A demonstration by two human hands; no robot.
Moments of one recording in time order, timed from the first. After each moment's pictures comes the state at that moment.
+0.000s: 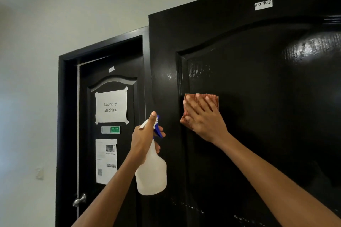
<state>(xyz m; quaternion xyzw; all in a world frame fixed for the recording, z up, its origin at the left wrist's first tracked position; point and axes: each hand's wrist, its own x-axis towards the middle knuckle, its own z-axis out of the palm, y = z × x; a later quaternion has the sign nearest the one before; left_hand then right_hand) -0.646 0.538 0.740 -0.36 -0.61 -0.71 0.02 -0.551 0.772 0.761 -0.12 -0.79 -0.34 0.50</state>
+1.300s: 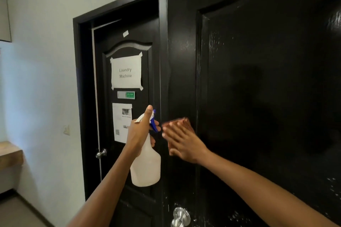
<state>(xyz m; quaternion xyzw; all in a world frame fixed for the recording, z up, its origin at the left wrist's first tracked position) -0.665 0.487 0.648 -0.27 -0.67 -0.69 0.02 -0.628 0.712 0.576 0.04 -0.90 -0.35 0.25</state>
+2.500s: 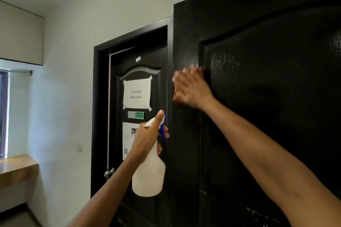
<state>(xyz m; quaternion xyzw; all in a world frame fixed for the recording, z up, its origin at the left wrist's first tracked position) -0.628 0.487 0.710 -0.33 -0.67 -0.66 0.09 -0.619 0.709 0.849 -0.08 -0.85 -0.36 0.39</state>
